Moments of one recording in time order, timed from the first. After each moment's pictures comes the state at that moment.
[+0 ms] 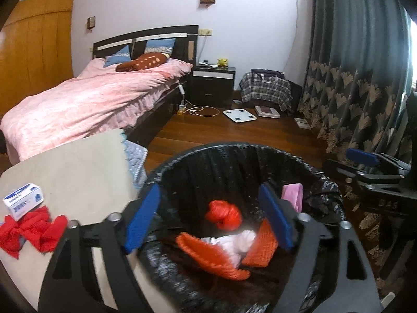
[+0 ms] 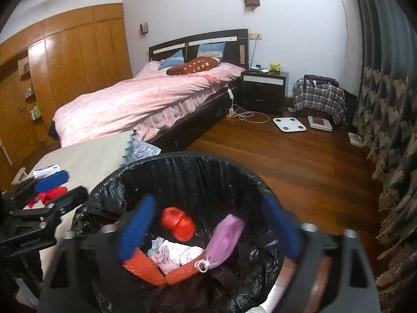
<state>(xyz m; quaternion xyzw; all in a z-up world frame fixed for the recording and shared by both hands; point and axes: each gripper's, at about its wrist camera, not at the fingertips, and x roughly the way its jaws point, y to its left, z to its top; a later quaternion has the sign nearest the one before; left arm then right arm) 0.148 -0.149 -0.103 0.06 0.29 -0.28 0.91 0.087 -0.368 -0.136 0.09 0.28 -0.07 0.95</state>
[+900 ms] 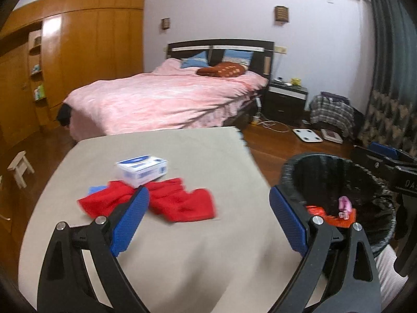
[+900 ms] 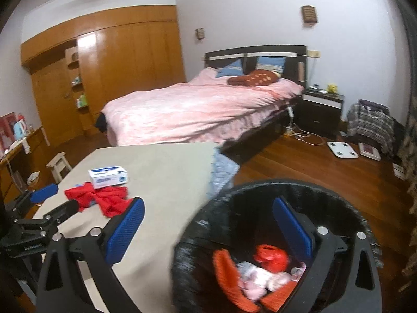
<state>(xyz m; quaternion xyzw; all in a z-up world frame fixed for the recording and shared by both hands) 0.128 0.048 -0.077 0.02 0.27 -0.09 0.96 0.134 -0.203 -0.103 0.05 0.25 0.08 0.96</state>
